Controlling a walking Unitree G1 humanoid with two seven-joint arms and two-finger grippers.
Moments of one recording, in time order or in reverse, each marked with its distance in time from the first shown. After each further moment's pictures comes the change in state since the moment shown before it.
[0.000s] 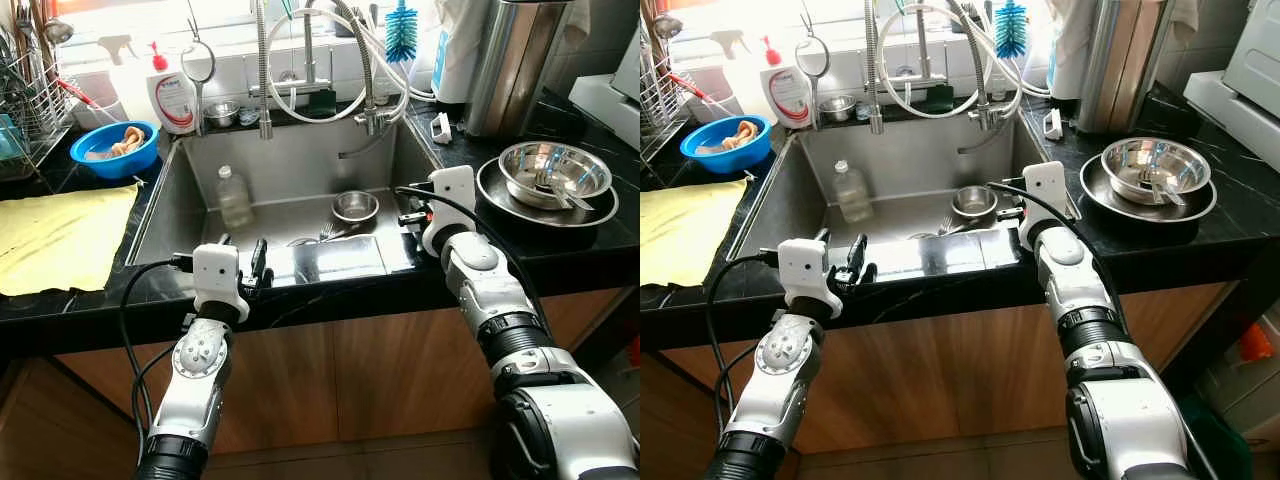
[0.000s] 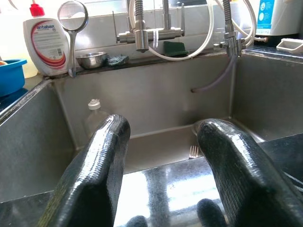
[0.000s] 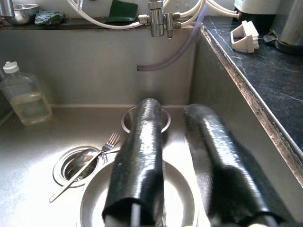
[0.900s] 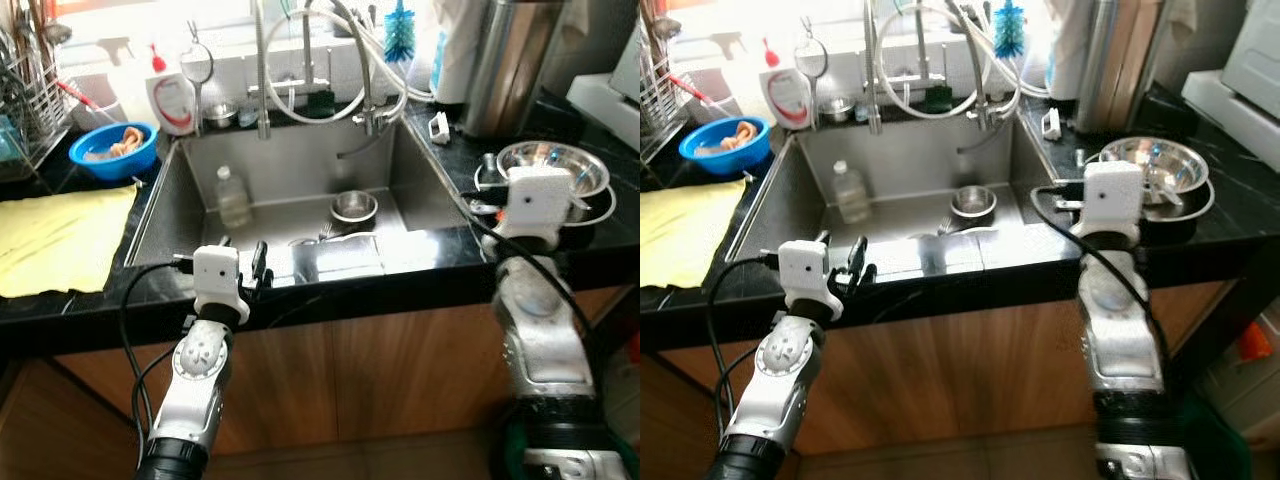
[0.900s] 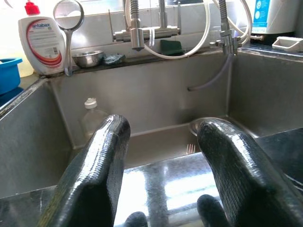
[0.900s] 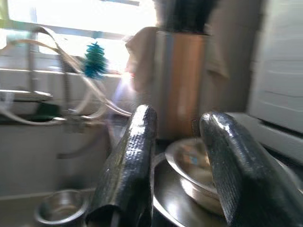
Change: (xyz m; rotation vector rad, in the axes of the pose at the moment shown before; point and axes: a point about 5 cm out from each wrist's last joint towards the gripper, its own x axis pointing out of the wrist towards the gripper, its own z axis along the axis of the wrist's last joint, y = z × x) left arm -0.002 -0.001 -0.002 -0.002 0.007 -0.003; right arm -0.085 -0.046 0.026 -0.099 -0.376 -0.385
